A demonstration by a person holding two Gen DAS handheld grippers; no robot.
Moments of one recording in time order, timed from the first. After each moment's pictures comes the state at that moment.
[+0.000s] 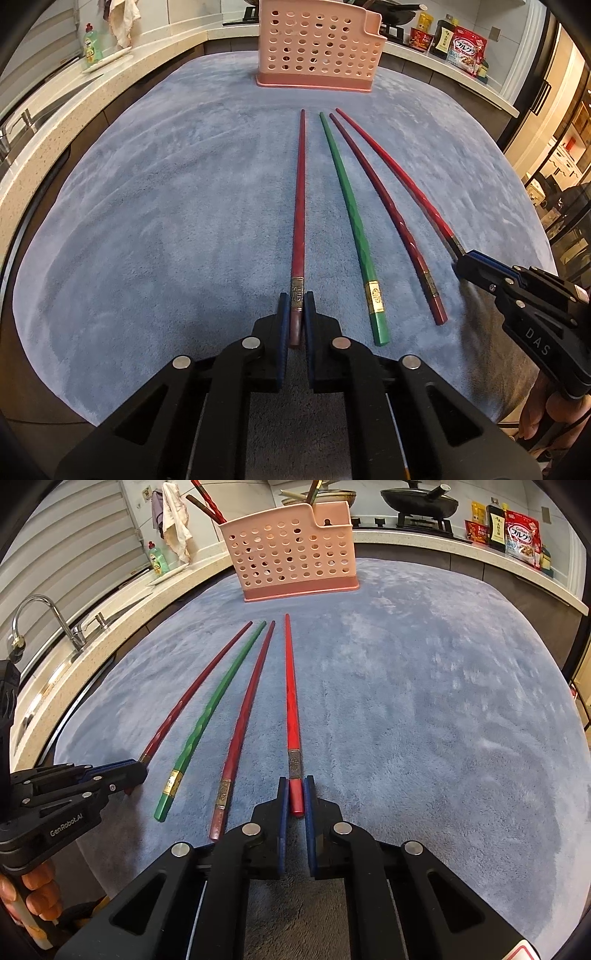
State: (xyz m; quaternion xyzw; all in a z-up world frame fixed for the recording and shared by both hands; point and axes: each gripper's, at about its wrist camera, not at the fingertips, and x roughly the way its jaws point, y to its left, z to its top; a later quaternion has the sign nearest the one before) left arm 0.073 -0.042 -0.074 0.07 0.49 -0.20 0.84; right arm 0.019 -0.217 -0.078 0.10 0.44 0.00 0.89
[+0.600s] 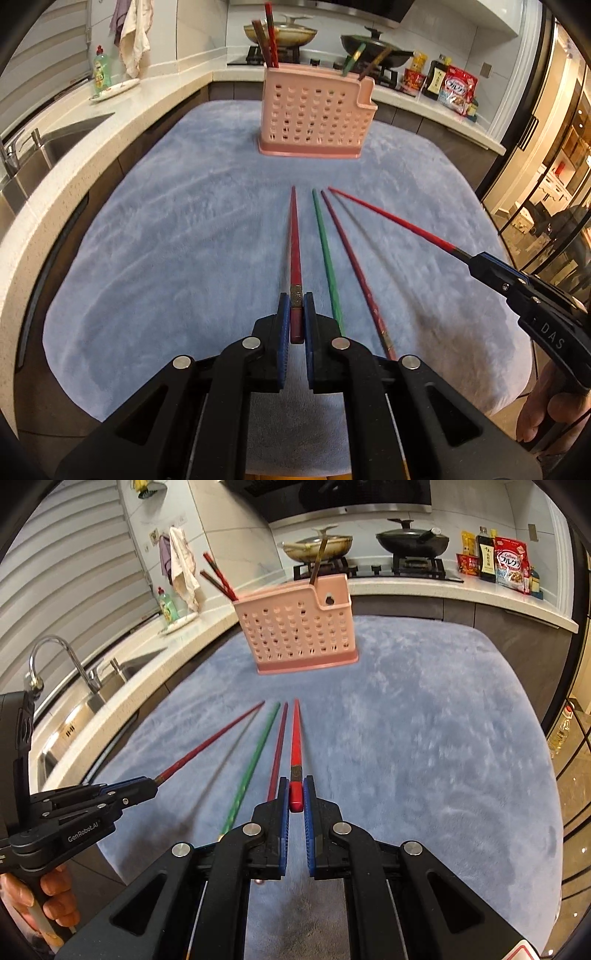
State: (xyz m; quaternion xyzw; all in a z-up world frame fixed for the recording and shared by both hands) left arm 0.078 -0.032 0.001 0.03 0.44 -0.21 0.87; right arm 0.014 -0.231 0.006 0.13 0.36 0.00 0.92
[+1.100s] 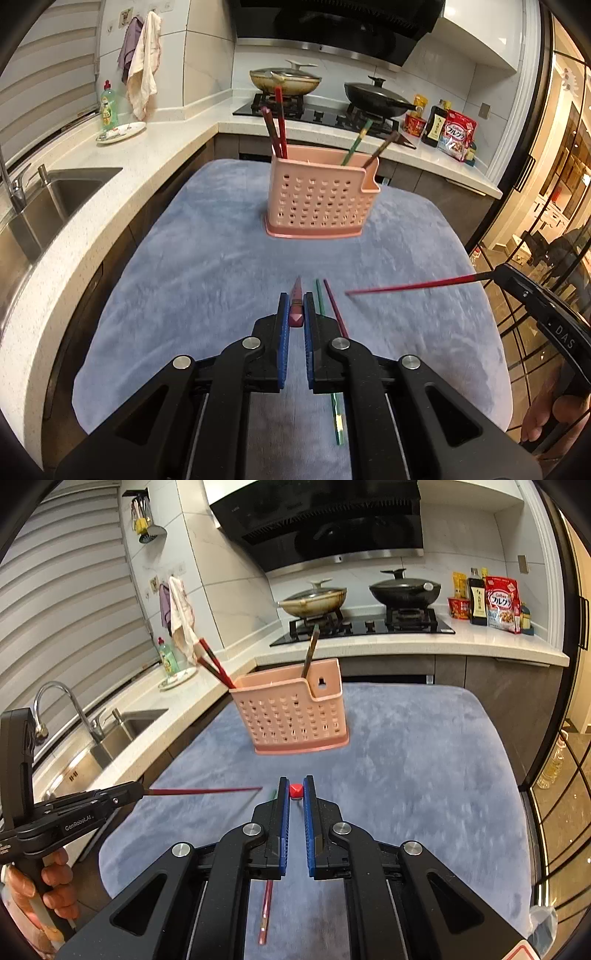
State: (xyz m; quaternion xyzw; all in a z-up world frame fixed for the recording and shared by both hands) left arm 0.125 -0.032 0.071 0.01 0.38 -0.21 0.90; right arm 0.040 -0.256 0.081 0.13 0.28 -0.02 0.95
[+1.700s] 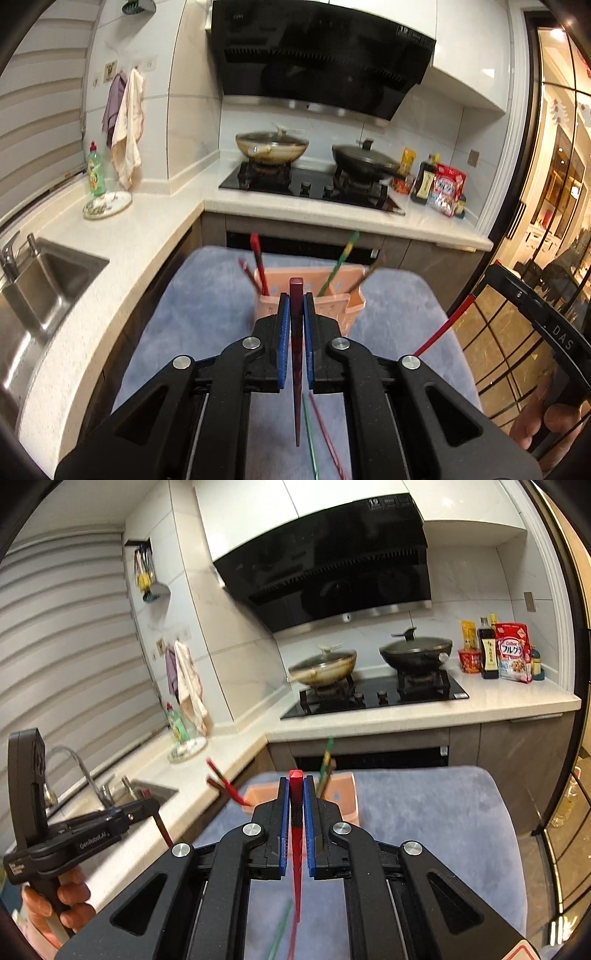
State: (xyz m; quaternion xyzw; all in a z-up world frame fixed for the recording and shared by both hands) left arm 0.198 -0.065 0.180 -0.01 0.28 -0.24 0.93; right arm 0.117 -0.287 0.178 0.15 0.17 -0.01 0.97
